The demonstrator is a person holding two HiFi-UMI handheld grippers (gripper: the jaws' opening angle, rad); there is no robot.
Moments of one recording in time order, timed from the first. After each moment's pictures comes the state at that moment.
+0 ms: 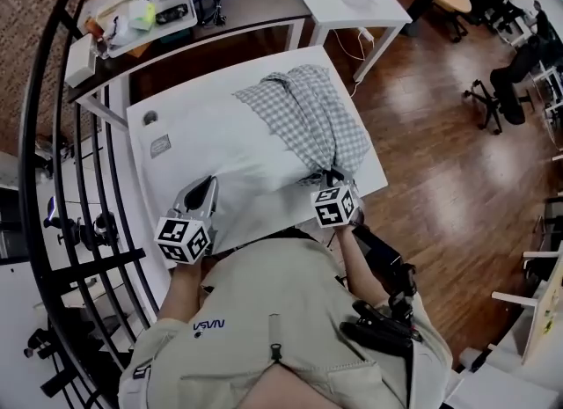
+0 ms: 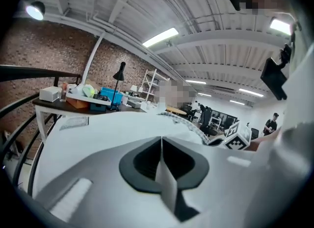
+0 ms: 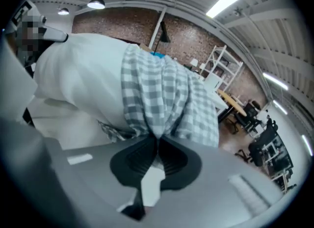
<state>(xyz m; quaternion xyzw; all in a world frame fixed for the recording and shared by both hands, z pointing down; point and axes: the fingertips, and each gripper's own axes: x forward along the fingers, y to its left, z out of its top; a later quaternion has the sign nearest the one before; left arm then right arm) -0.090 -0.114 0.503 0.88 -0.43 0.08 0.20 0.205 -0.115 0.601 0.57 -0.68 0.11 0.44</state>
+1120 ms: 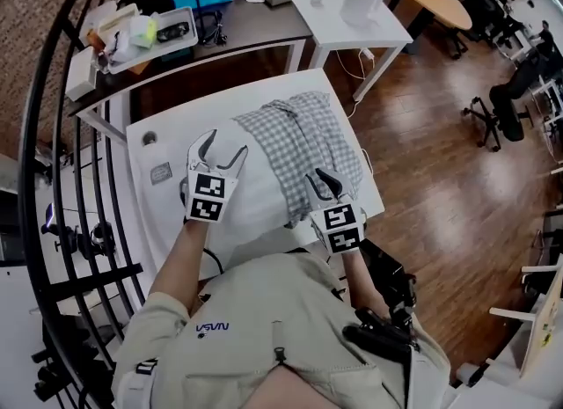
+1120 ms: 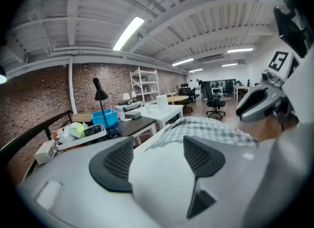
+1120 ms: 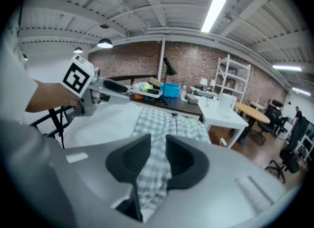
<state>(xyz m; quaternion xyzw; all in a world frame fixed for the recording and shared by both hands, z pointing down) -0.012 -0.251 0.463 0.88 -0.42 0.21 0.02 0.143 -0.157 0.466 0.52 -0.80 0.09 0.28</state>
